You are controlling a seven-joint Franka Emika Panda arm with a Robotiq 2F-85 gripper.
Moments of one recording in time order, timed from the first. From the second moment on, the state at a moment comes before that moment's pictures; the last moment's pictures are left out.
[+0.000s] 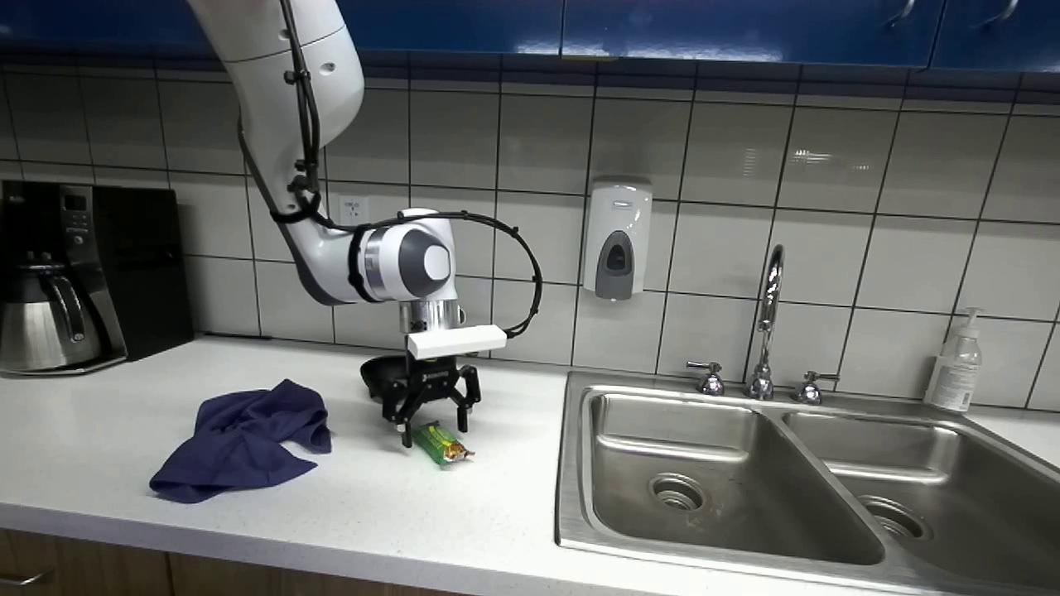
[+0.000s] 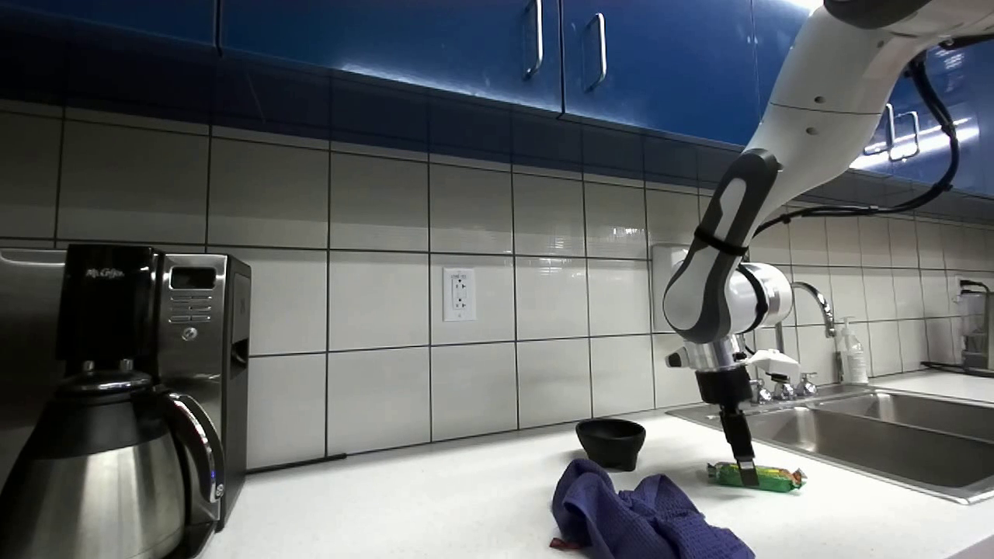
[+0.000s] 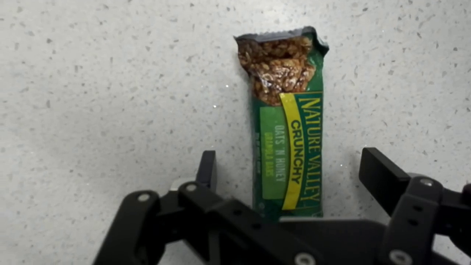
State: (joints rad) arm -0.14 0.37 -0.08 -2.18 -0.20 2.43 -0.89
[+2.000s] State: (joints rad) arm -0.10 0.25 -0.07 -2.17 -0.20 2.43 -0.75
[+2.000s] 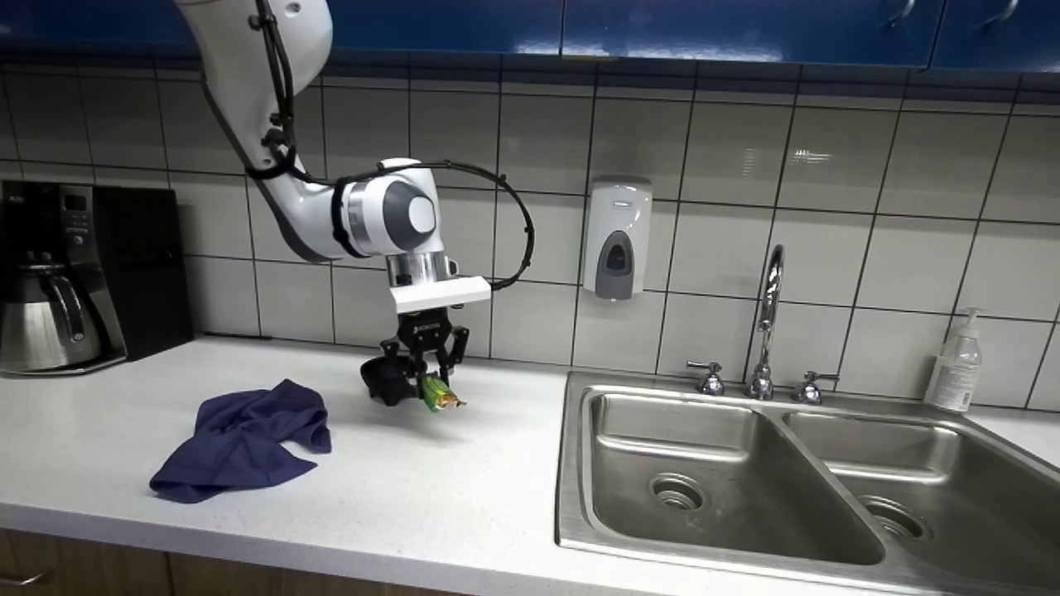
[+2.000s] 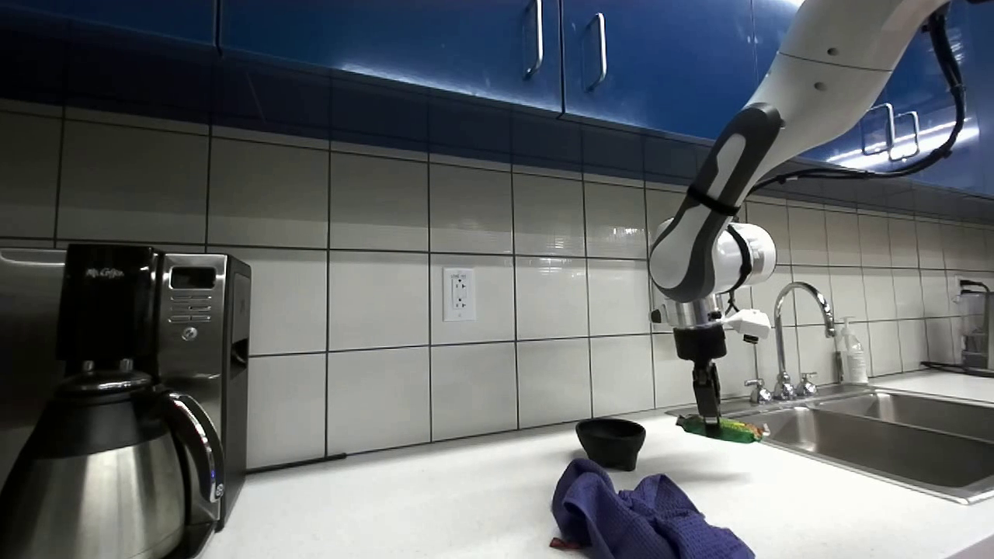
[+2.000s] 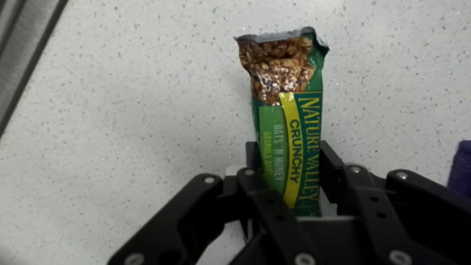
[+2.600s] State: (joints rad) arm -0.06 0.22 -0.06 -2.16 -0.21 2.43 -0.67
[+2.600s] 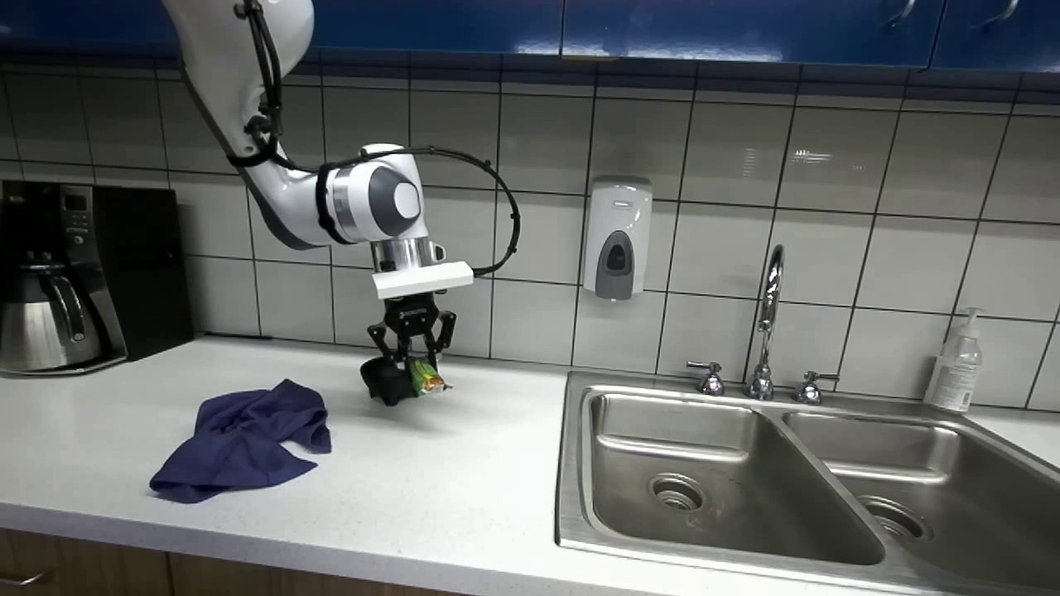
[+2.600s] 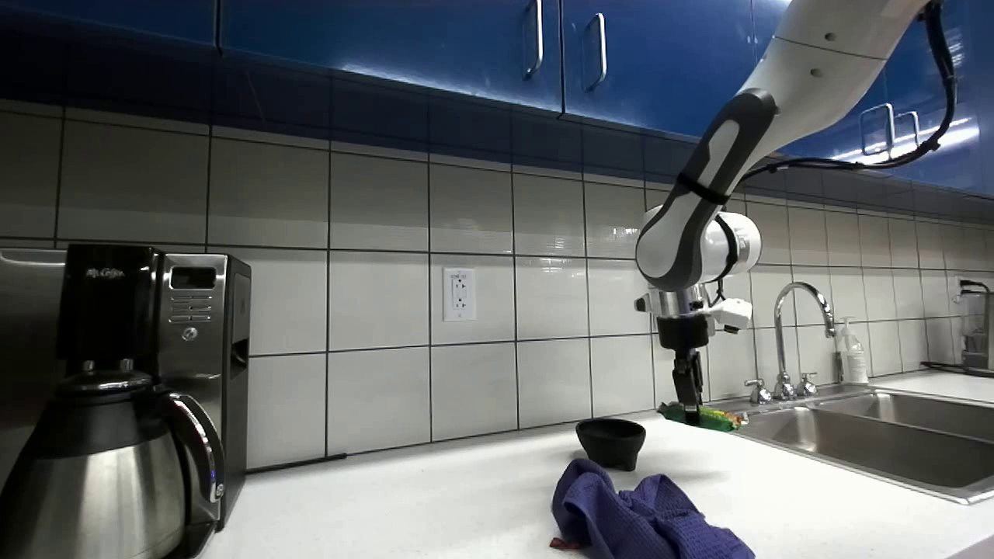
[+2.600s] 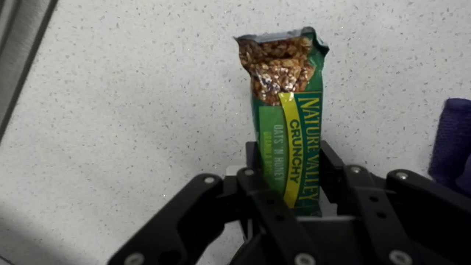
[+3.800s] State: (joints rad) arm 0.00 0.34 -0.02 -1.96 -0.24 2.27 -0.52
